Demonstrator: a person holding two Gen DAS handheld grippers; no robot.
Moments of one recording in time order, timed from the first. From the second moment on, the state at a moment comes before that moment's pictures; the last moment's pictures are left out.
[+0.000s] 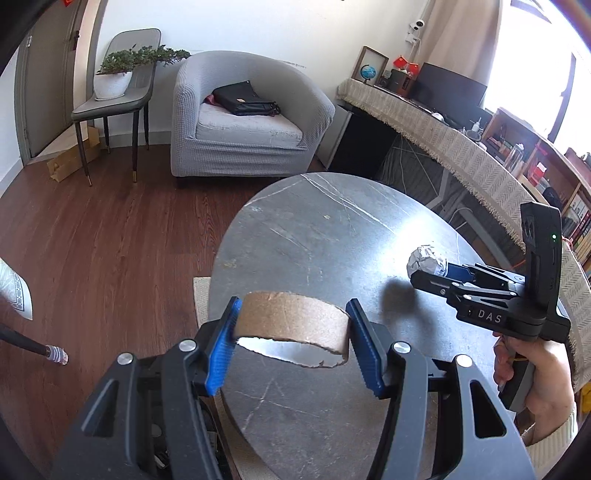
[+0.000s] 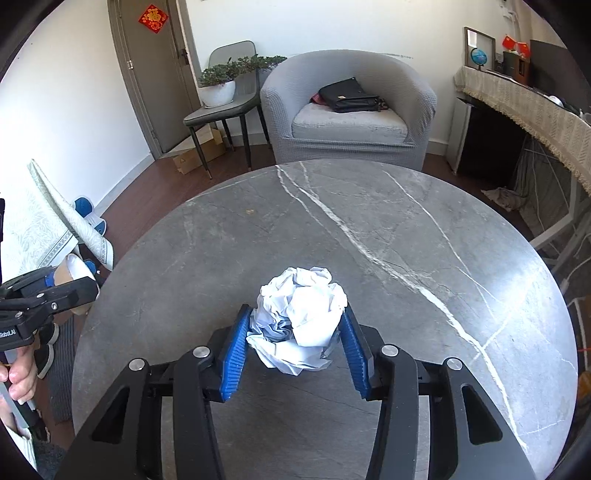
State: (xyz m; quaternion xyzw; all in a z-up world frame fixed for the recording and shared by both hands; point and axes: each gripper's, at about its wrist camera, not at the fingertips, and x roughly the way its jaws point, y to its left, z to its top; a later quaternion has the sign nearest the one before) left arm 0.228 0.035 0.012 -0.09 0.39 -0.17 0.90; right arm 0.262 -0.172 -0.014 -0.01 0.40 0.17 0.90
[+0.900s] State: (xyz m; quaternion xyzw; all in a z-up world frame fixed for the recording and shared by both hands) left arm 0.191 0.156 -0.027 -0.08 0.44 -0.07 0.89; right arm 0.228 0.009 0.000 -0.06 0.40 0.33 0.85
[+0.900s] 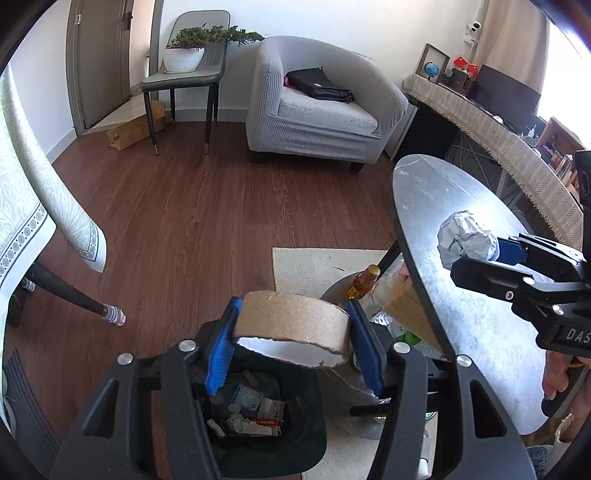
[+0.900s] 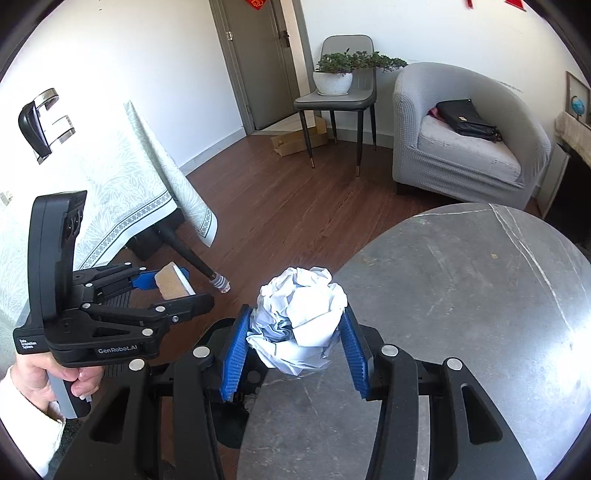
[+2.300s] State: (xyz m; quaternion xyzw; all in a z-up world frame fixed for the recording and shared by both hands) left arm 0.142 0.222 -0.226 -0.09 0.66 -0.03 0.75; right arm 0.219 0.139 -0.097 -0.14 0.48 0.35 0.79
